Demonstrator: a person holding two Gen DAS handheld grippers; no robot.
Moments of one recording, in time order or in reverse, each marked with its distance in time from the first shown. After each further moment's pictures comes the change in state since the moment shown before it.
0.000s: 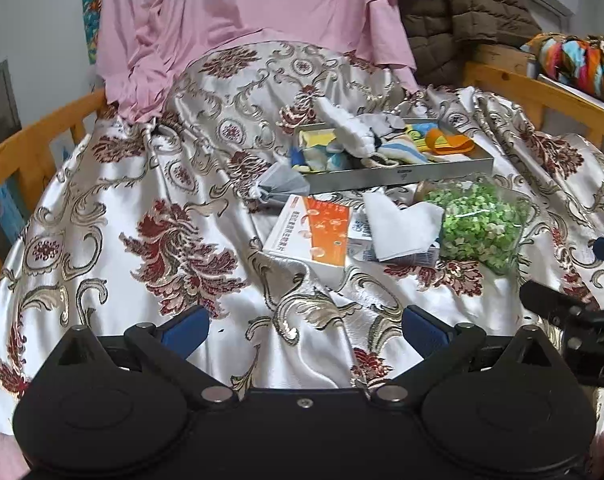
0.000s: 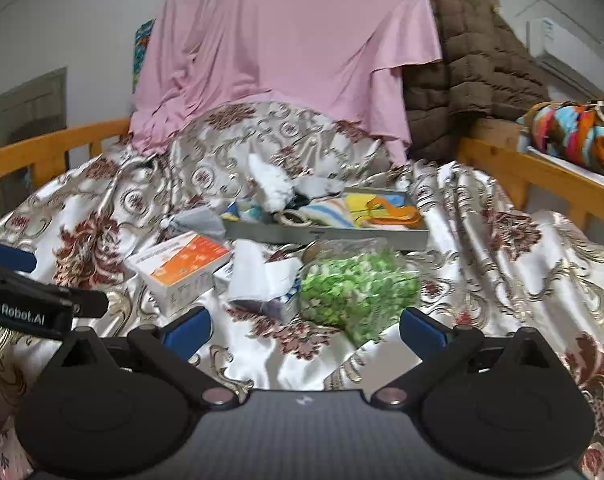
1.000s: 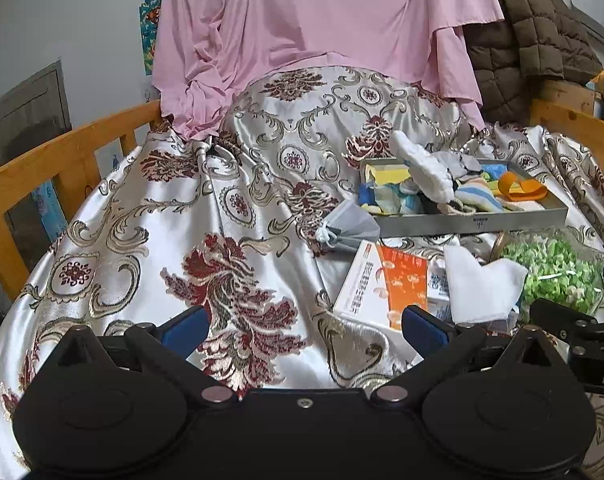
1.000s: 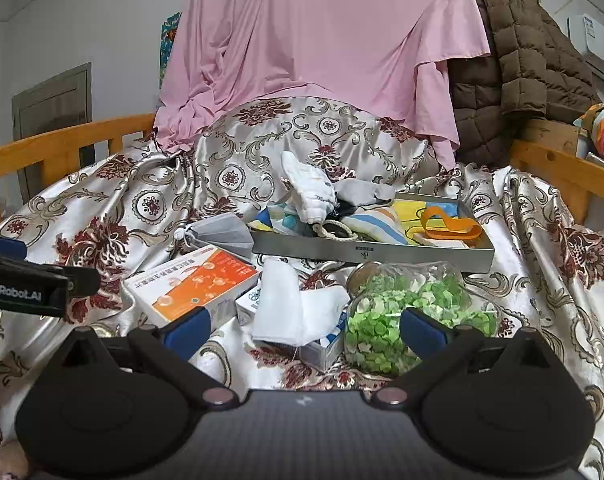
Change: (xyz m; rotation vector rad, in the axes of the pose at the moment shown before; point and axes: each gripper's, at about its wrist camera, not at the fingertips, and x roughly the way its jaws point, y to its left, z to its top) left arm 0.040 0.024 0.025 -0.080 -0.105 0.161; right arm 0.082 0.009 0.027 -0.014 -0.015 0.097
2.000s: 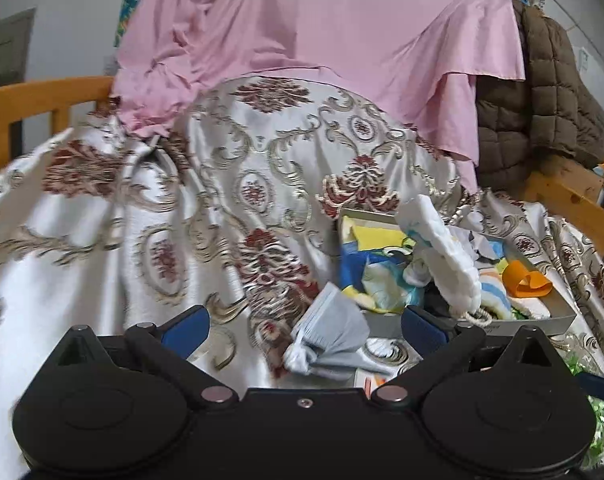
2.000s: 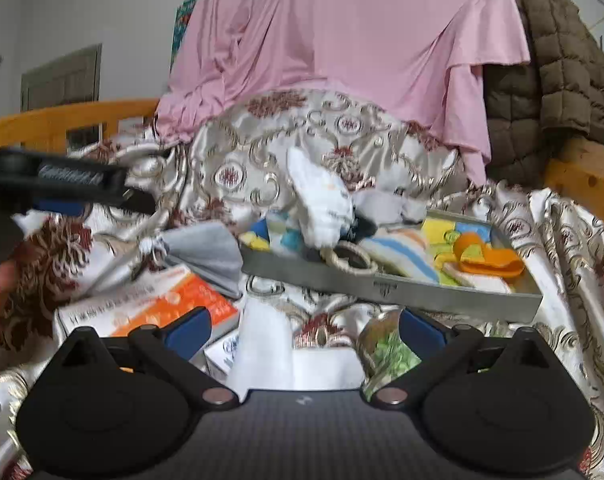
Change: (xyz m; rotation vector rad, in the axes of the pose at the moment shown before) left arm 0.158 0.028 0.065 -0.181 -0.068 -0.231; right arm 0.096 0.003 0.020 -0.091 0.014 0.022
